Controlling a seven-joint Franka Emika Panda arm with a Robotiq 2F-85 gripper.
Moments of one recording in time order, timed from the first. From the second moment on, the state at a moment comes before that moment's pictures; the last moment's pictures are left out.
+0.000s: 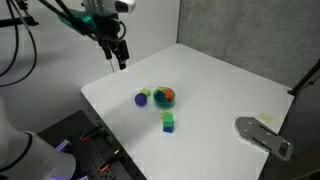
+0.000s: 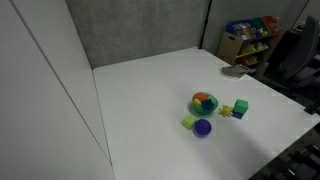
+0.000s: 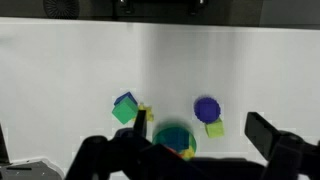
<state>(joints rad) 0.02 -0.61 -0.01 -2.52 0.01 1.87 0.03</state>
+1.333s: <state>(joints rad) 0.02 -0.48 0.00 -2.38 0.02 1.87 0.03</state>
